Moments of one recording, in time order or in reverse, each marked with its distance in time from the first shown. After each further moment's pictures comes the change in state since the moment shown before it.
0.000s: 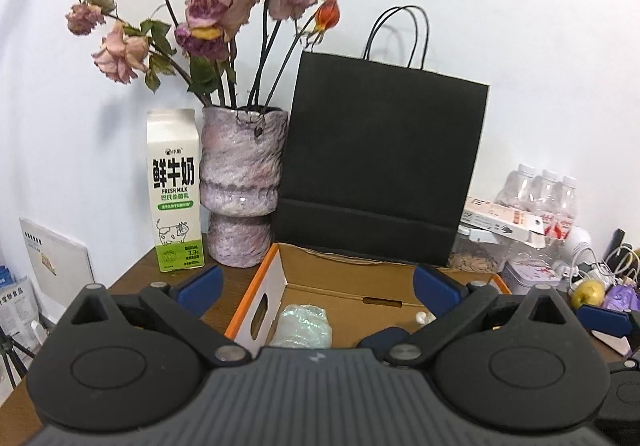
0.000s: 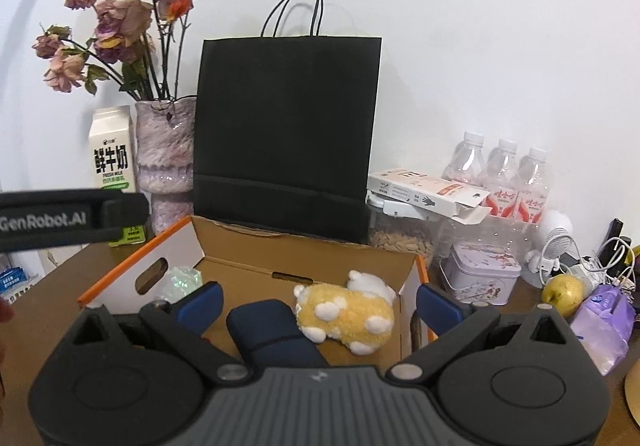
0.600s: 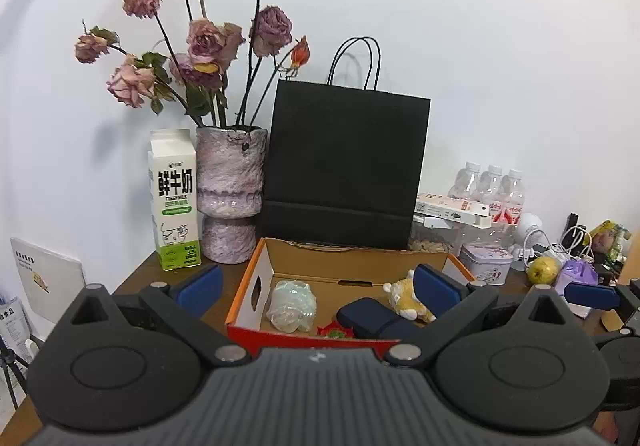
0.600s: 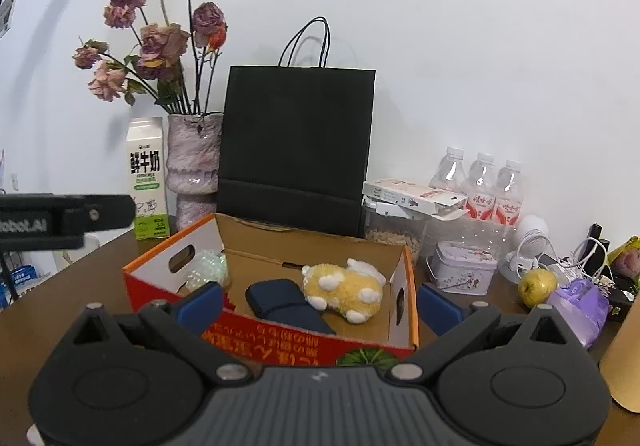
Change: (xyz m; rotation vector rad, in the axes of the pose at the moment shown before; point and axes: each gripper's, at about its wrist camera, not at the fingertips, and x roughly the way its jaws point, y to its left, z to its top) left arm -0.089 0.013 -0.029 0.054 -0.056 -0.101; right arm -0.086 0.000 -0.033 -0.021 -0.066 0.014
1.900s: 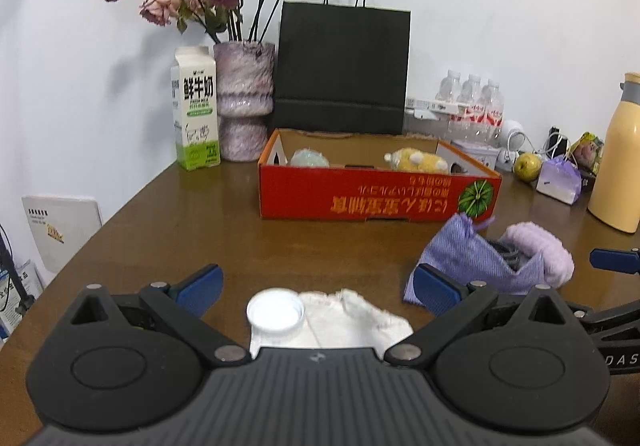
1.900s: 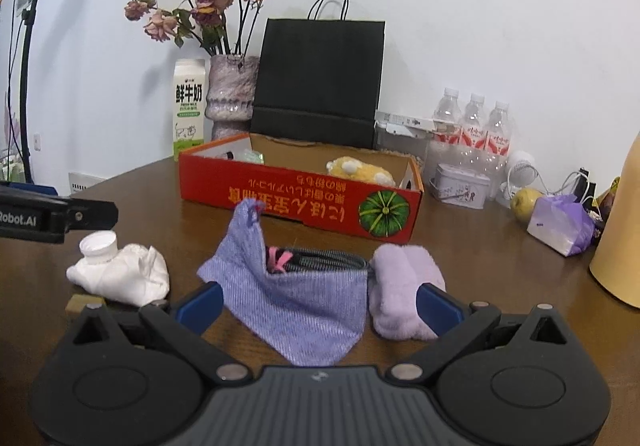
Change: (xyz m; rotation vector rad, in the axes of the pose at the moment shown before) left arm -0.077 0.029 -0.116 0.066 0.152 -0.015; right arm -0.089 0.021 -0.128 -0.021 0.062 0.022
